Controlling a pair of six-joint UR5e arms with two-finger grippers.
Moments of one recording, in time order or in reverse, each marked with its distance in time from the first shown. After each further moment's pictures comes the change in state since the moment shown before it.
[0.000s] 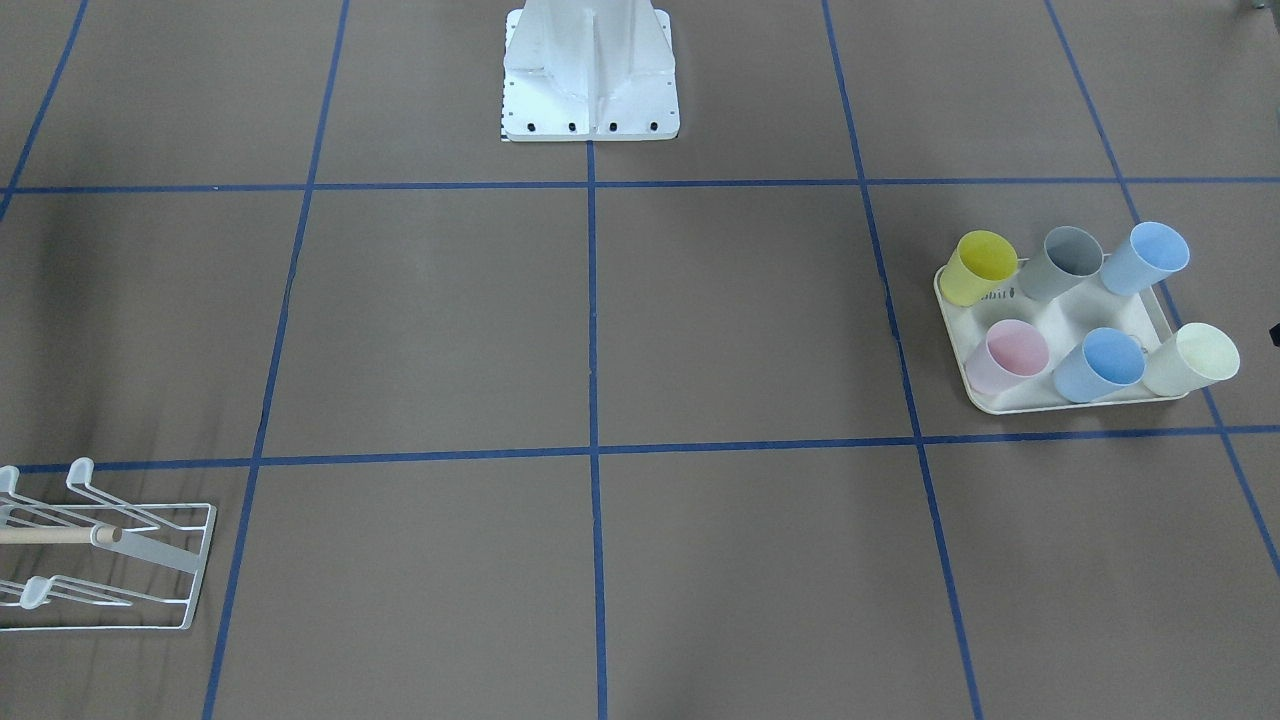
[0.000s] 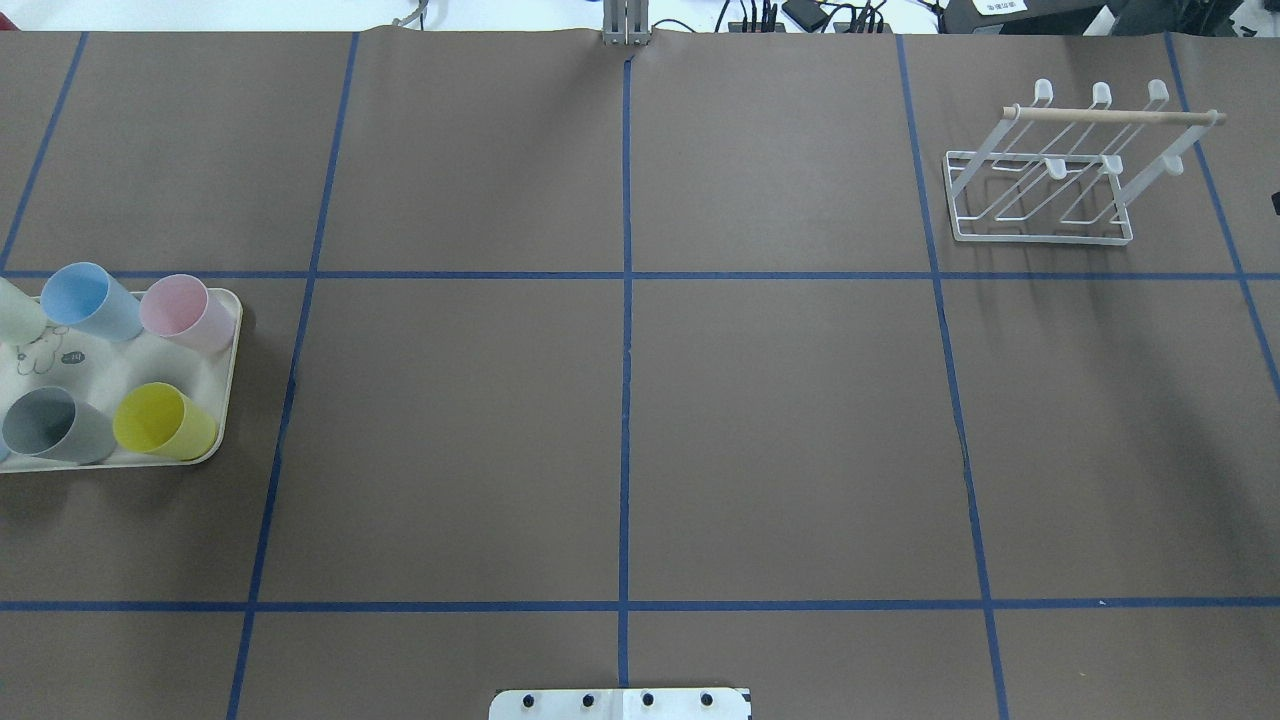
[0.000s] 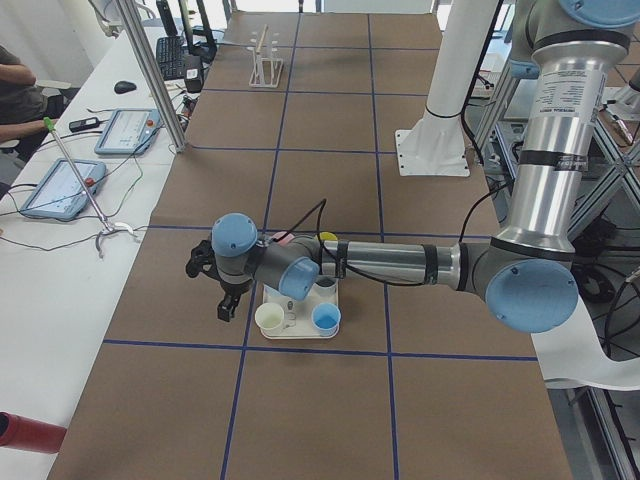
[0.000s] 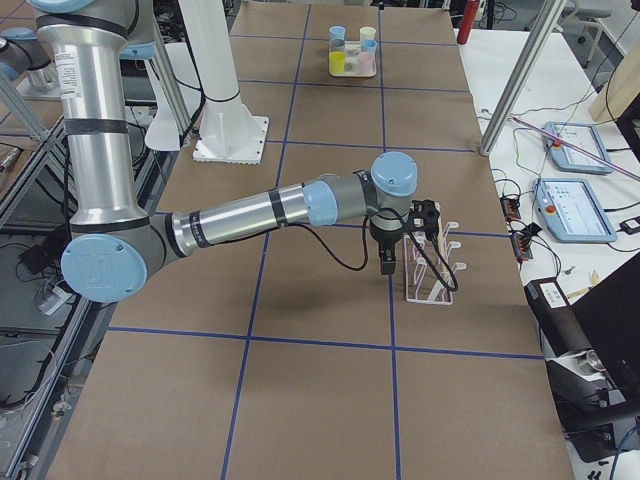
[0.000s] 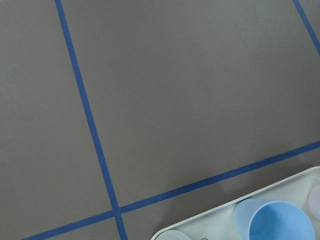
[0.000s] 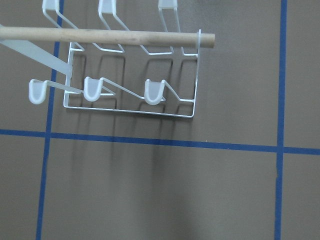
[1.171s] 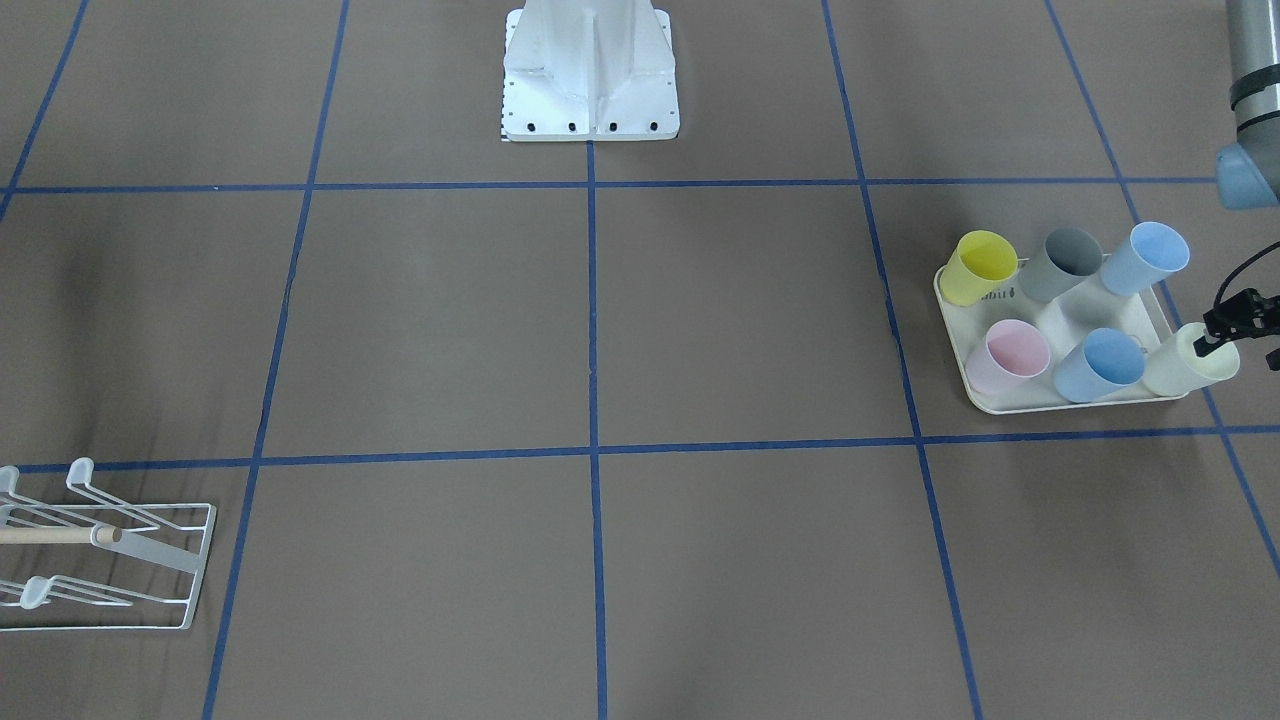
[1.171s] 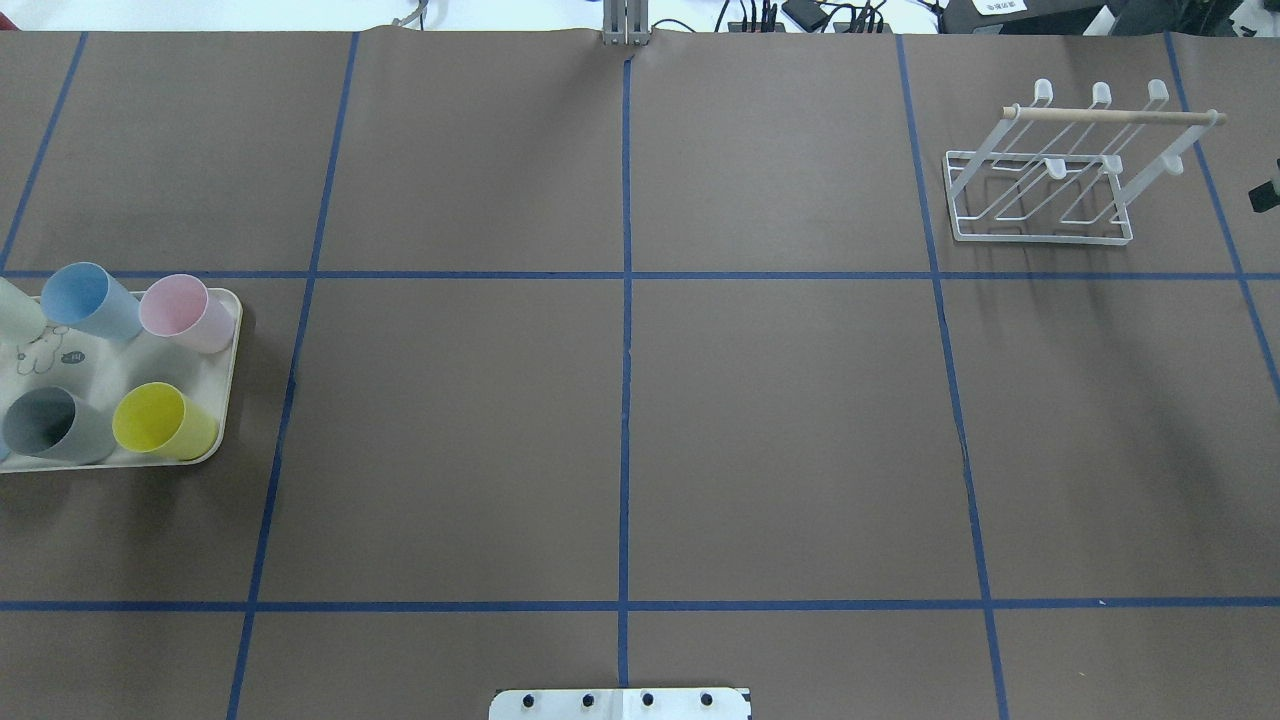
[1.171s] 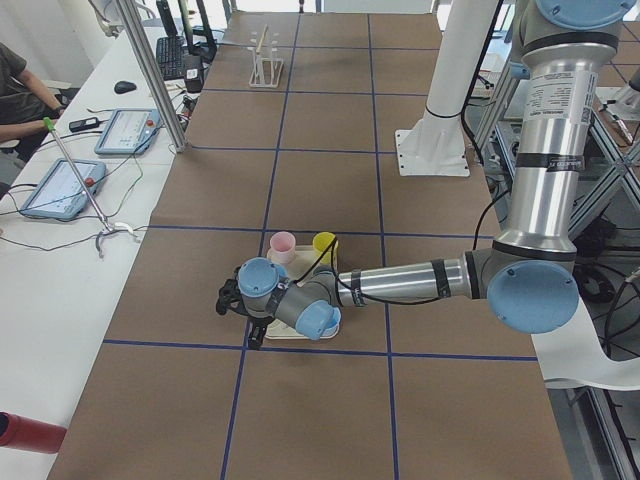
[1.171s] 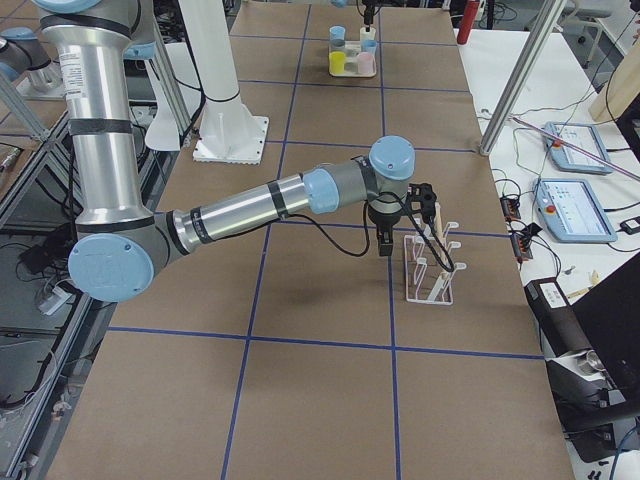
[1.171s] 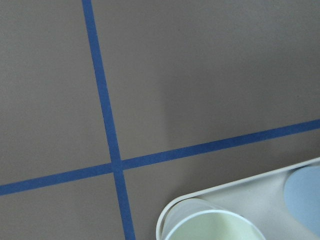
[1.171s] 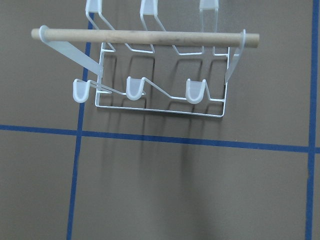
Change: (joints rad) left arm 0.125 0.053 0.137 -0.195 0.026 -0.148; right arm -0.013 0.003 0.039 -0.001 0.034 0.024
